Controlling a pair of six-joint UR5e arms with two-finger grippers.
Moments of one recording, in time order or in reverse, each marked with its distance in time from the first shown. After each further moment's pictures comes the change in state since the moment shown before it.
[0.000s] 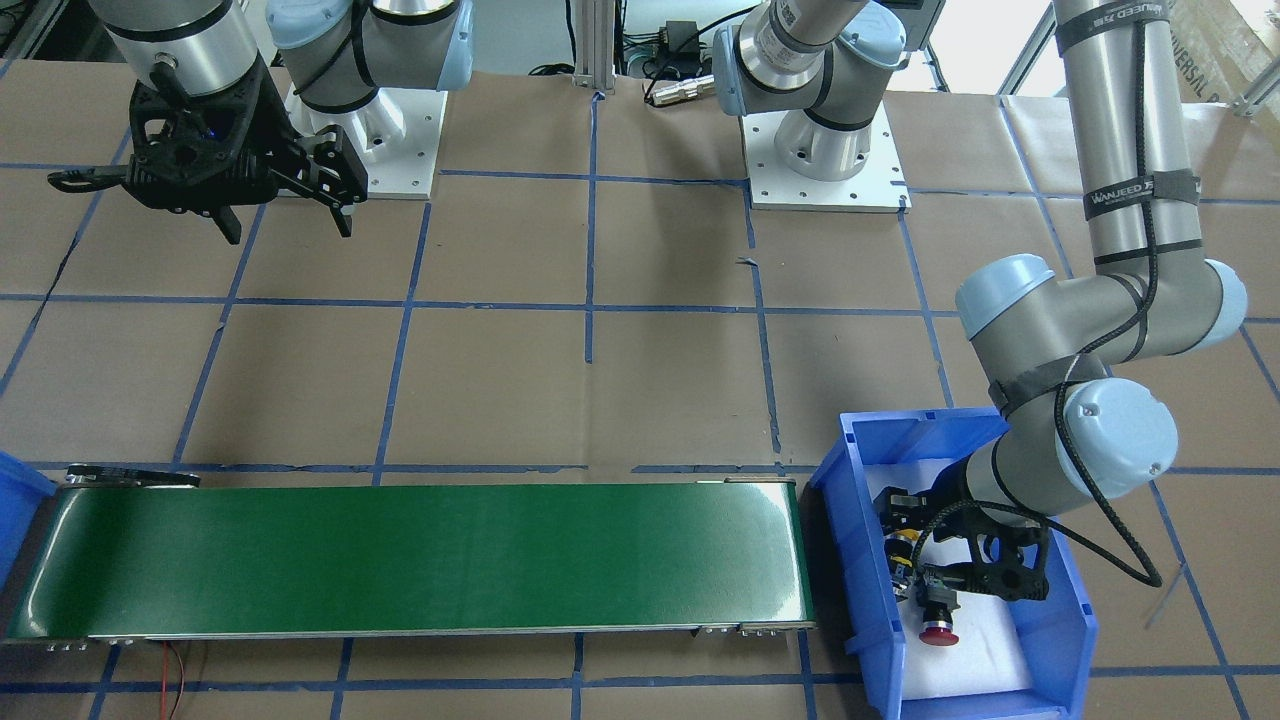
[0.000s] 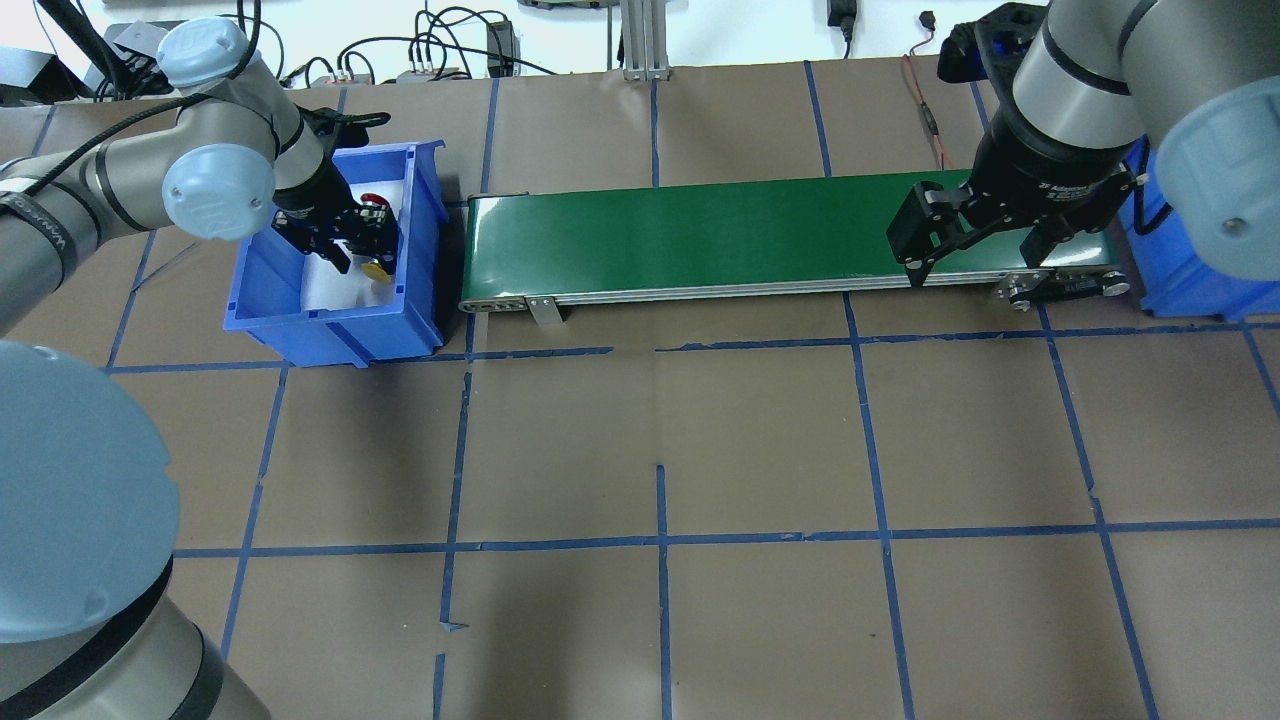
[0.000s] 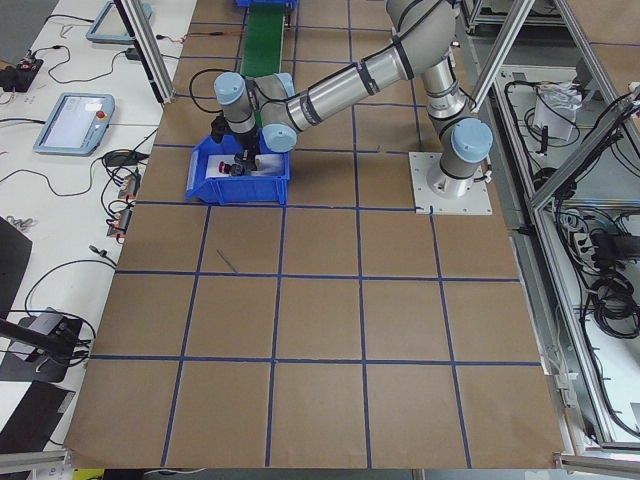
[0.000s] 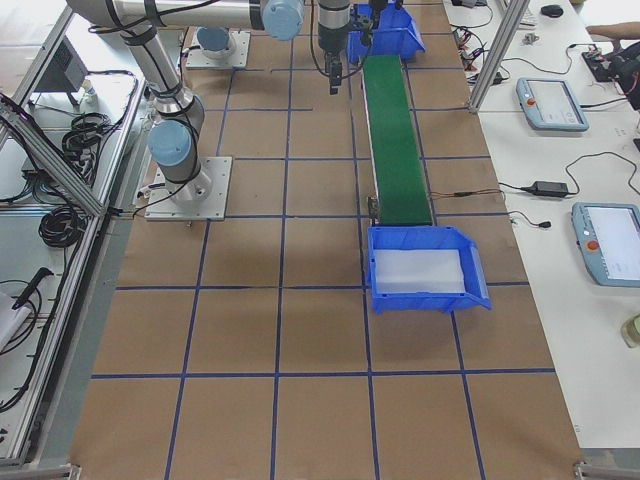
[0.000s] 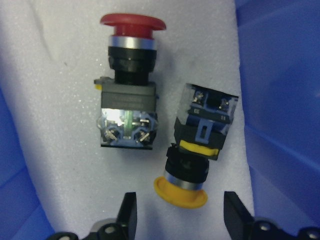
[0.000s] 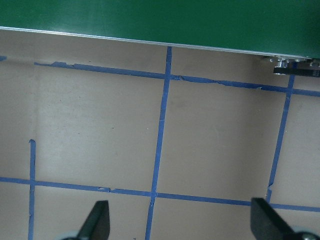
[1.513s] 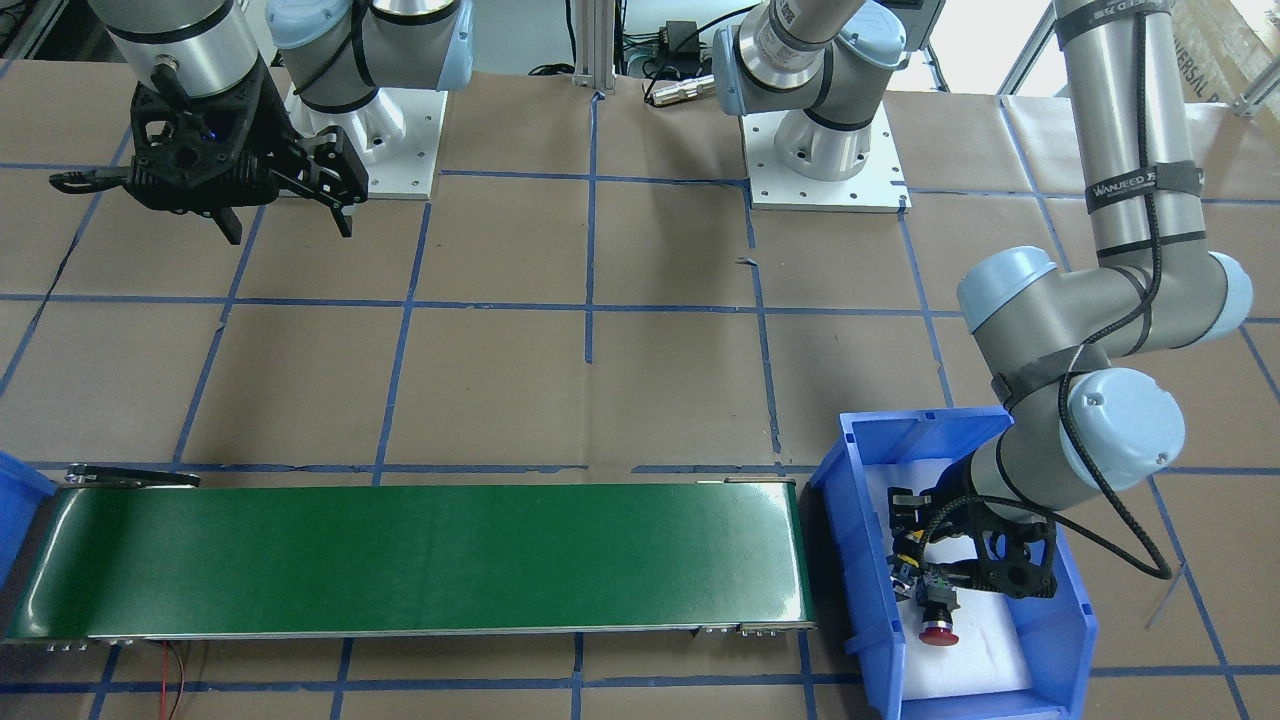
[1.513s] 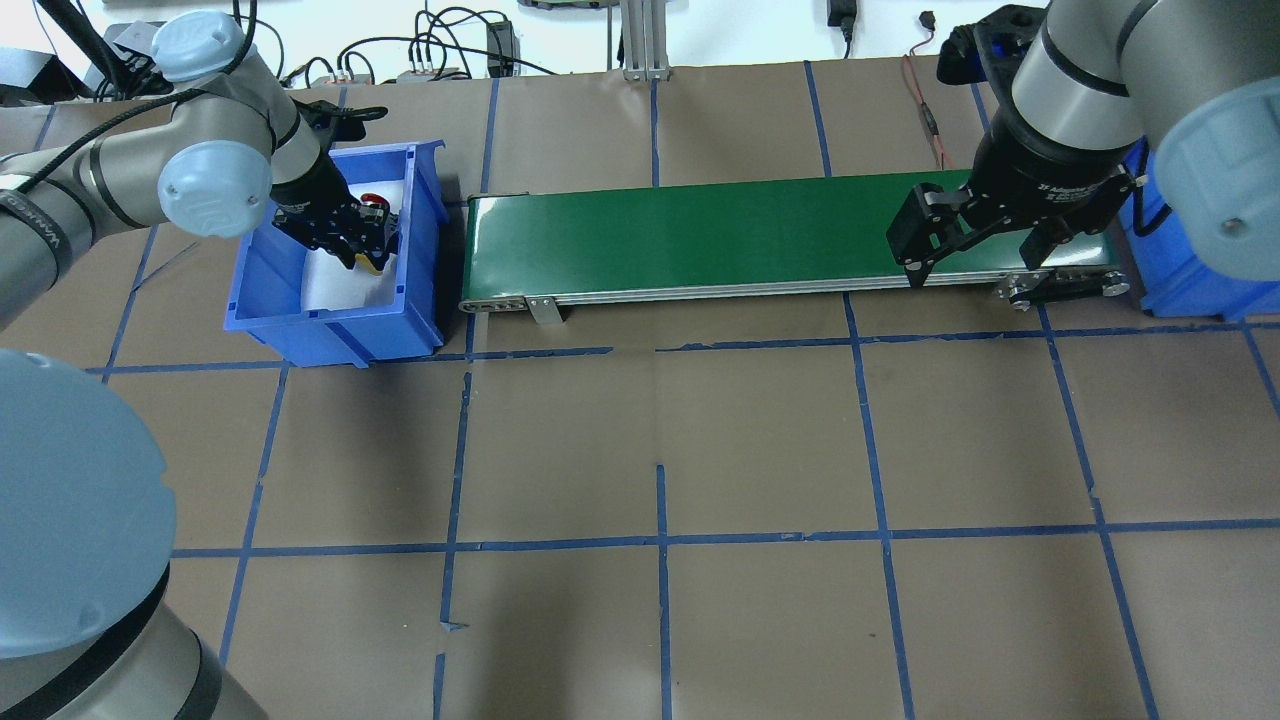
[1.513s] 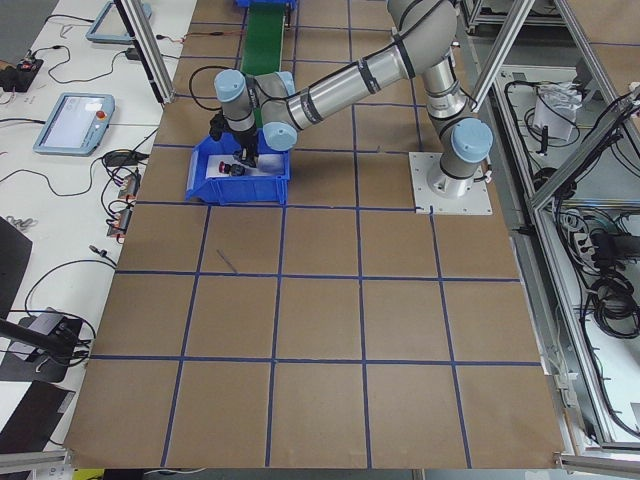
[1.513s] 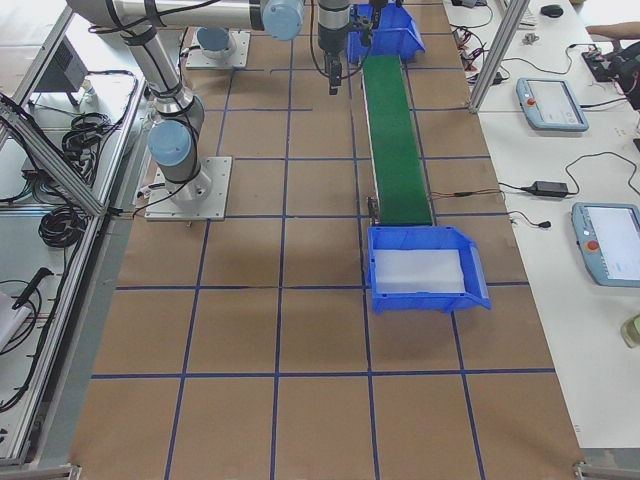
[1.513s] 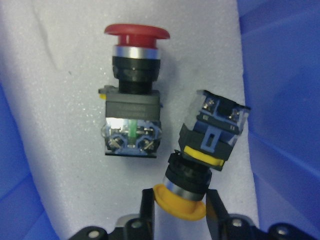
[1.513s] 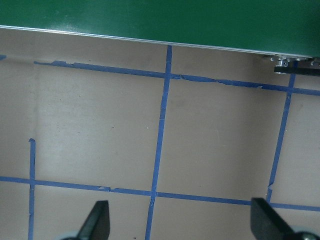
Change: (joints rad) left arm -0.002 0.028 0.001 0.001 0.008 0.001; right arm 0.000 0.001 0.001 0.001 0.000 0.000
